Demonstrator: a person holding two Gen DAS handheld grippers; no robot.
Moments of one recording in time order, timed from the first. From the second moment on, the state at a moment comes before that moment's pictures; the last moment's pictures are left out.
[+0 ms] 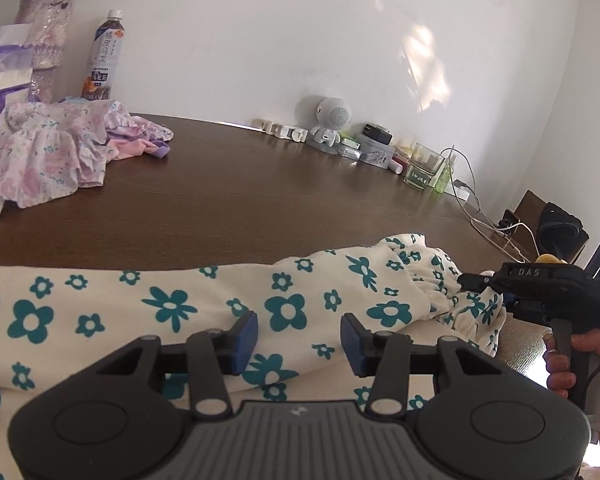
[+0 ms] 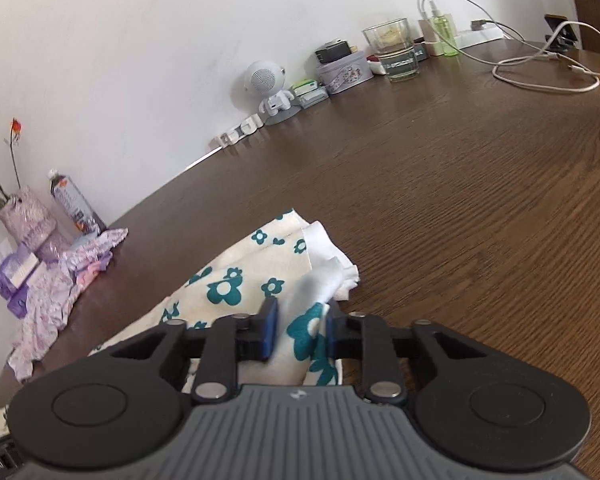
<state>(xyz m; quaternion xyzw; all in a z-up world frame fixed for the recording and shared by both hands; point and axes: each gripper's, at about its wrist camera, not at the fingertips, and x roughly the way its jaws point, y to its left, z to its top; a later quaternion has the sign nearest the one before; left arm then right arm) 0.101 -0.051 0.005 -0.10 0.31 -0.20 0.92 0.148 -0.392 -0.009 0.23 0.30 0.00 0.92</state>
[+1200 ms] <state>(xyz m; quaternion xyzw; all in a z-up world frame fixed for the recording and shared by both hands) 0.100 -0.007 0.008 -0.13 0.30 -0.17 0.93 0.082 -0.221 0.056 -0.31 0.12 0.17 0.93</state>
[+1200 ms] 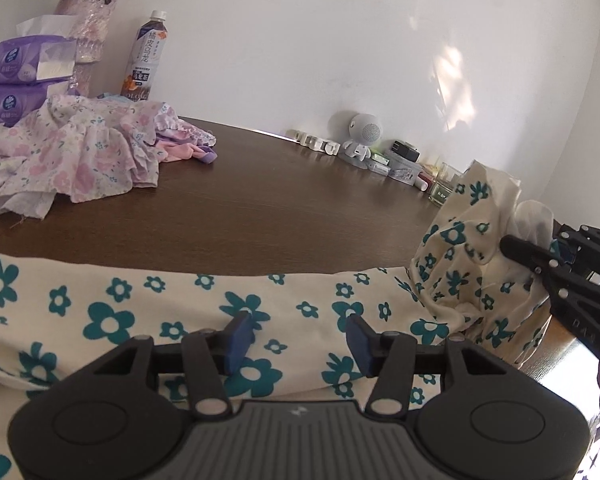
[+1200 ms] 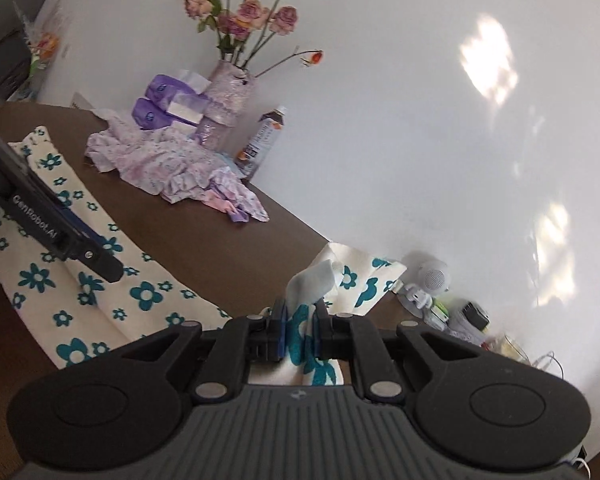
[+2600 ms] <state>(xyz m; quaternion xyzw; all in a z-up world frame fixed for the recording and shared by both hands) 0.054 -0.018 0.054 -0.14 0.25 -0.25 0.93 0.056 -0.300 0.045 0.02 0.21 0.24 0.95</state>
